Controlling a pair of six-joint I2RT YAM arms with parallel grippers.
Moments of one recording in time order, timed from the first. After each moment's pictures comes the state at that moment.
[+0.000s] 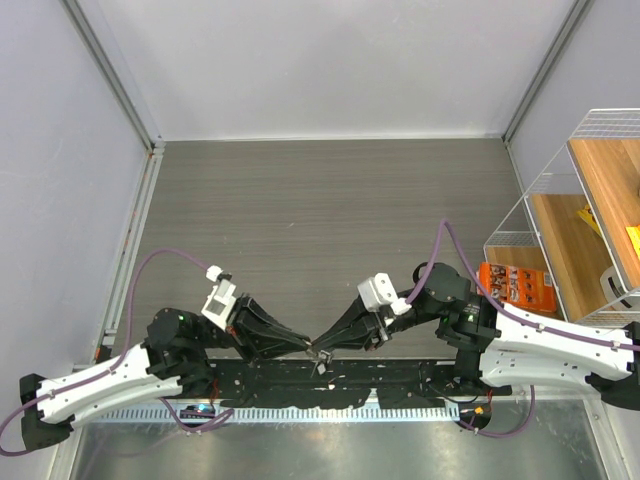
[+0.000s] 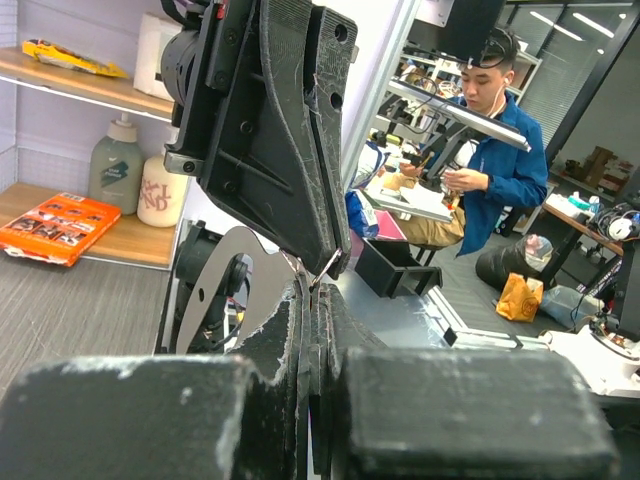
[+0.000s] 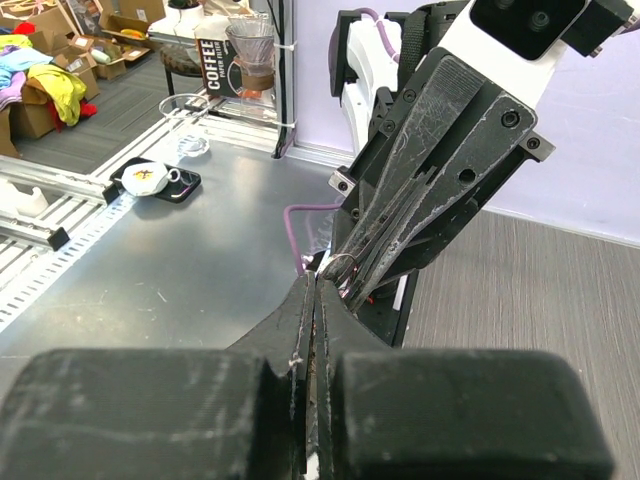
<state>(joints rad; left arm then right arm) -1.15 0.38 0.32 0.51 0.46 -0.58 1.24 0.86 0.77 0.22 -0.64 0.02</state>
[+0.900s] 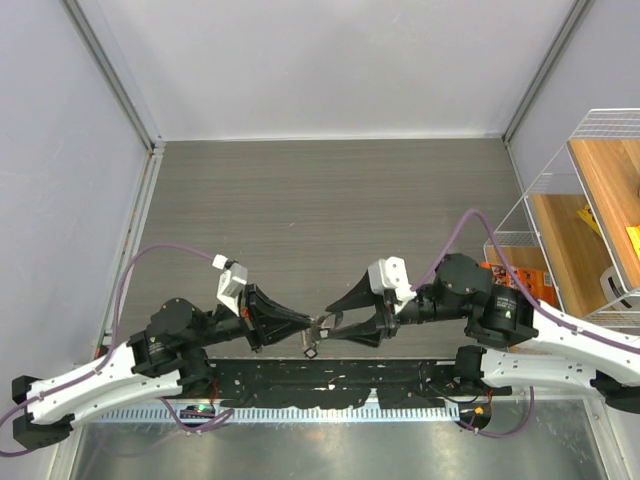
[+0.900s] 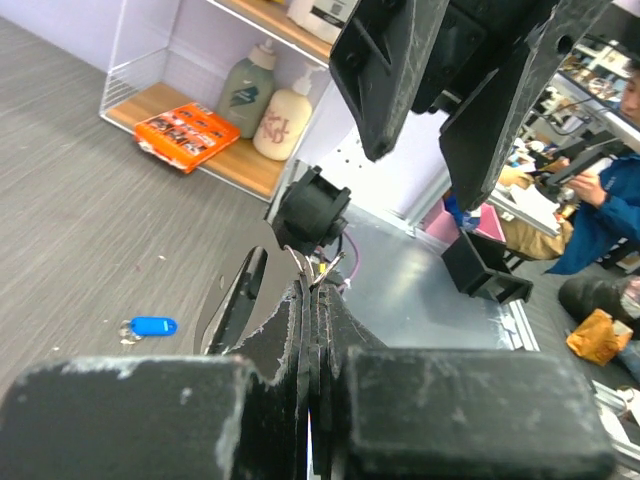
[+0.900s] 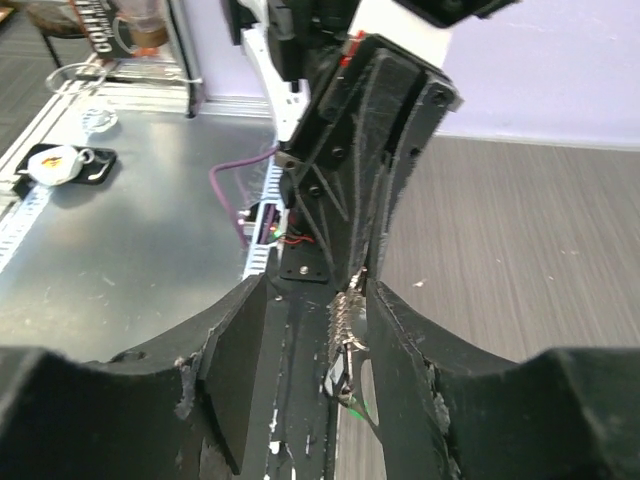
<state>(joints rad) -1.16 0.38 0.44 0.12 0.22 -0.54 1.24 0.77 0.91 -0.15 -0.43 -0.04</state>
